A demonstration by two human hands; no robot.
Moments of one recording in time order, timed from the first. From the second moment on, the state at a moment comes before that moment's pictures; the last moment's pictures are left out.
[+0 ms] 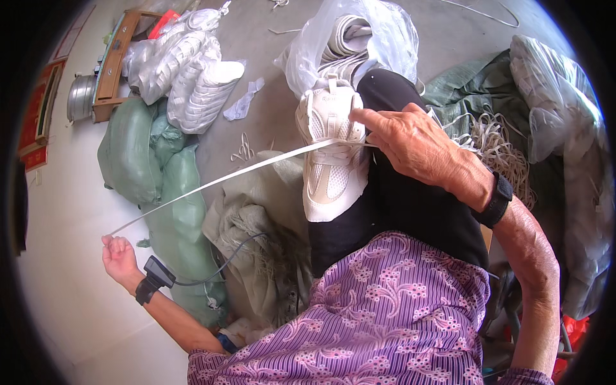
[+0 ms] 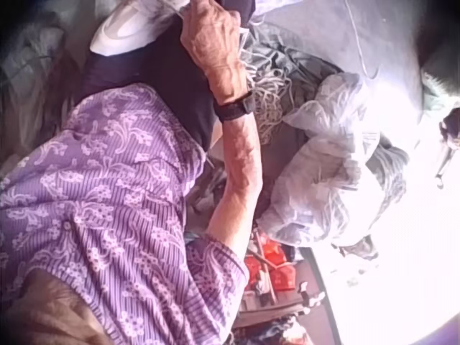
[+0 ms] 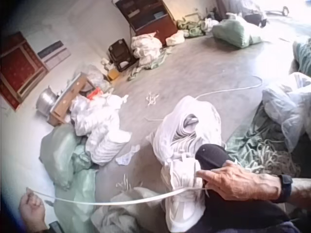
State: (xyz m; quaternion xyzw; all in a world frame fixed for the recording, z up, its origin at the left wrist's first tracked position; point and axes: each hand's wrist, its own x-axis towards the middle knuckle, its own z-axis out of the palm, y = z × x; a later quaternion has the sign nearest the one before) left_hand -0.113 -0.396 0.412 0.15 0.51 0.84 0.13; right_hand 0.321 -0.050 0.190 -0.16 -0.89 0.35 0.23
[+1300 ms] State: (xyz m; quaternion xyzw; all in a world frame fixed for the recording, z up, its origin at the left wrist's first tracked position) left_hand 0.011 -0.249 0.205 0.14 0.69 0.62 0.35; right_hand 0.304 -0.056 0.176 -0.23 -0.94 0.18 0.20
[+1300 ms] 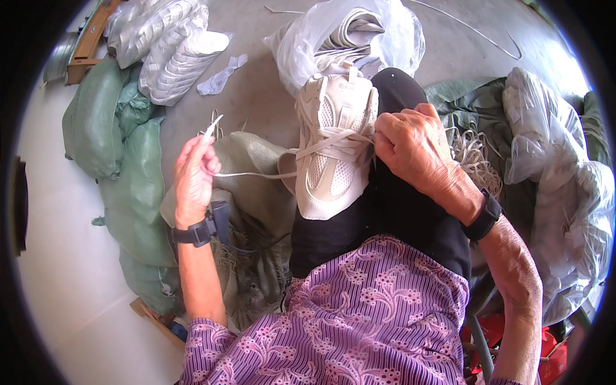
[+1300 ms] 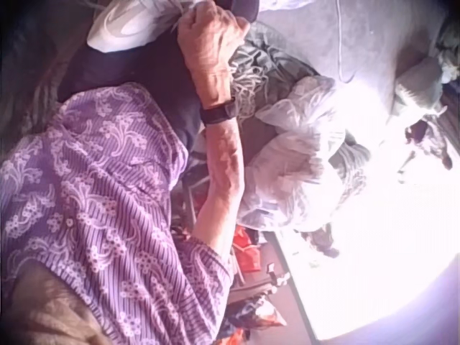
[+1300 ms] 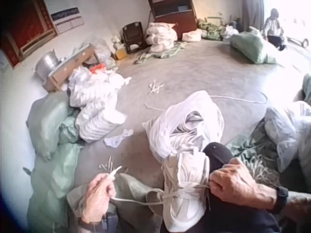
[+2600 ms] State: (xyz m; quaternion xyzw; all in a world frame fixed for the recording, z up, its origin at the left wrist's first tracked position) left_hand 0.111 -0.176 0.166 0.43 0.73 0.48 0.23; right_hand 0.287 -0.052 0.200 -0.19 -0.93 0.27 0.15
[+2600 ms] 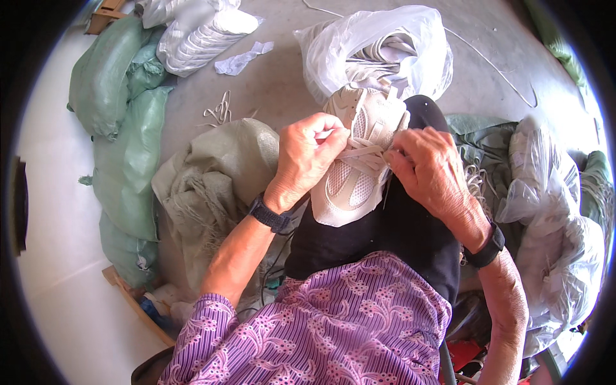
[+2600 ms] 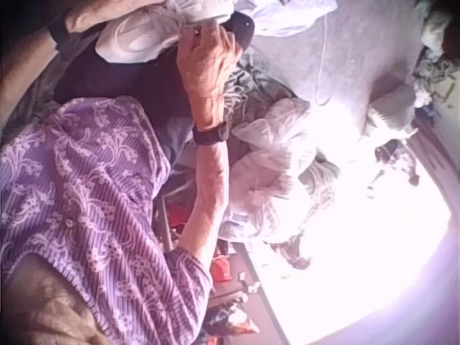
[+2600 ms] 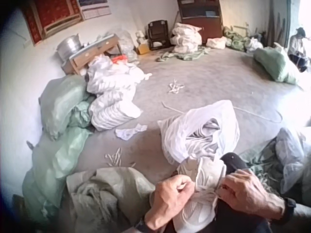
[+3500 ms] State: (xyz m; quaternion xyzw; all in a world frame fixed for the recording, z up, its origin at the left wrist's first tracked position) left_hand 0.111 -0.186 0.152 0.28 0.62 0.58 0.44; right_hand 0.234 -0.050 0.192 -0.08 -0.96 0.14 0.23
